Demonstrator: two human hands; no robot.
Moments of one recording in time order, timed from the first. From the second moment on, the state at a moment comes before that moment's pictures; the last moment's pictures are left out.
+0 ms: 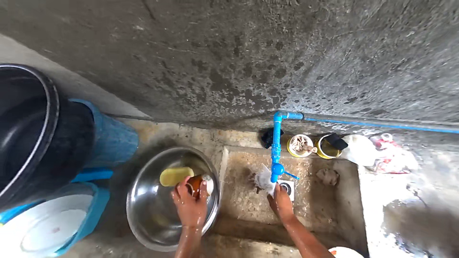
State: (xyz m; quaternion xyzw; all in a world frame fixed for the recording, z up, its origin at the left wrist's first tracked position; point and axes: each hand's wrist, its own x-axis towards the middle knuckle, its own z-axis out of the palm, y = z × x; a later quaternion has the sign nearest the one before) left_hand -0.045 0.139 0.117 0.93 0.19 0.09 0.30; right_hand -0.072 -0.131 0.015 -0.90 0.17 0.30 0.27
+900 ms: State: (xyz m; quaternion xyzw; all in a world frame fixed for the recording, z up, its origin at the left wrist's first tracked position) left_hand -0.046 0.008 0.020 0.68 0.12 -0.29 0.66; right_hand -0.024 -0.138 0.042 -0.88 0.08 0.22 0.41
